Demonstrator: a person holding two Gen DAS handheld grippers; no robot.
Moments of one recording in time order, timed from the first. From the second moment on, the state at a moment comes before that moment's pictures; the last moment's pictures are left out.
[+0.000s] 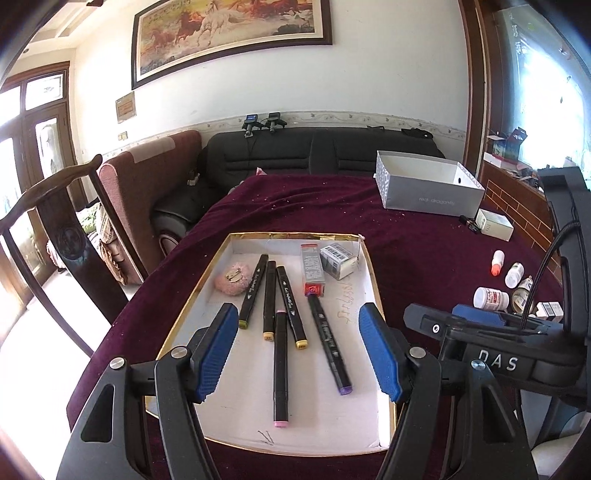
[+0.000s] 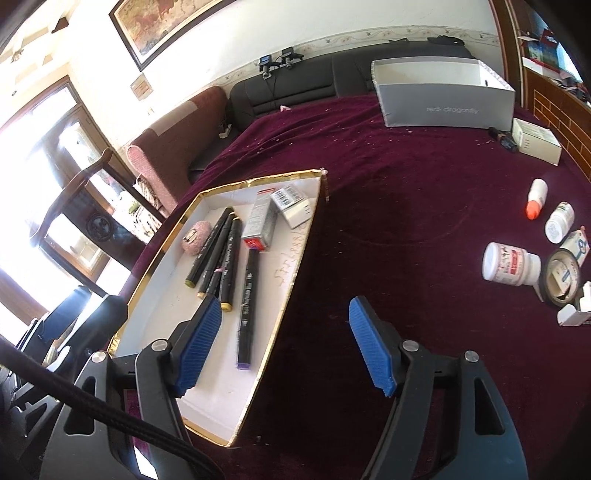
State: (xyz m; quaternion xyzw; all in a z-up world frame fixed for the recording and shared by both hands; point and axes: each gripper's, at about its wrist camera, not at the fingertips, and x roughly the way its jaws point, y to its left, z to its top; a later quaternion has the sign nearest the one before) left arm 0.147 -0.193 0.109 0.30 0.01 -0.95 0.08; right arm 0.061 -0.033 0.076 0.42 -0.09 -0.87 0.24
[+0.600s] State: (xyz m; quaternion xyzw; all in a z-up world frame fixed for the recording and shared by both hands) left arm 0.122 -0.113 0.091 0.35 -0.07 -0.93 0.02; right arm 0.047 0.068 0.073 0.41 -0.13 -0.89 0.17
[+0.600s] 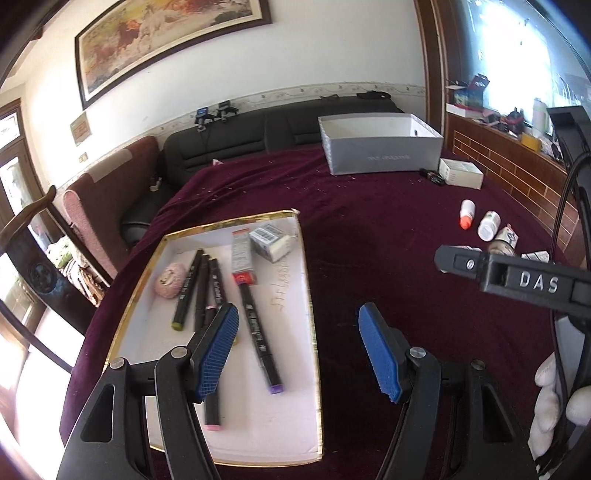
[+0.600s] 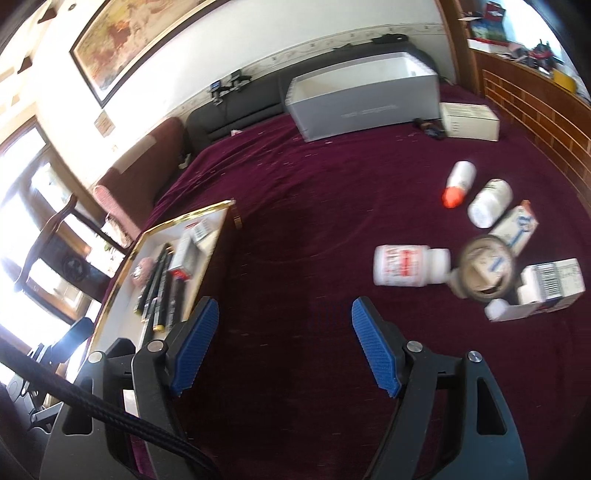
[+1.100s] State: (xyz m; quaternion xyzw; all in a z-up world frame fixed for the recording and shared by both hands) left arm 0.095 -0.042 0.029 0.45 -0.05 -0.88 -0.11; right arm 0.003 0.256 0.071 0.39 -0.22 -0.89 0.01
